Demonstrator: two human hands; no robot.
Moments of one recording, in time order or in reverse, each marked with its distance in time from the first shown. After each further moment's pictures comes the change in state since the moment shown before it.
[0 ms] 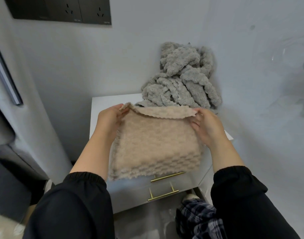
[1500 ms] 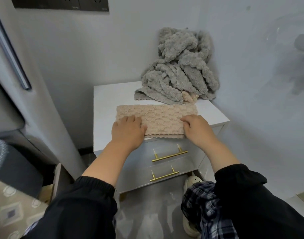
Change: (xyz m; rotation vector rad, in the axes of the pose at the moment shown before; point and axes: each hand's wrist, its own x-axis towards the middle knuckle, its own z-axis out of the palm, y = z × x) left_hand -0.050 -0.061 -0.004 1.769 -0.189 0.397; right_hand -0.042 0.047 -0.026 -1.480 -0.134 -0.444
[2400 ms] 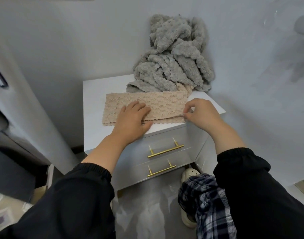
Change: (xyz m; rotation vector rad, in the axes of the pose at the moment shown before) left_hand 0.031 0.005 0.018 -0.175 0.221 0.348; right_hand 0.013 0.007 -0.032 0.105 0.017 0.103
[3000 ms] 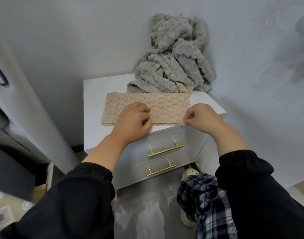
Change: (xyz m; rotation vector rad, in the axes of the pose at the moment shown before) left_hand -0.003 0.006 -0.005 -0.036 0.156 0.219; right_hand -0.005 0.001 -0.005 -0.002 -0.166 -0.002
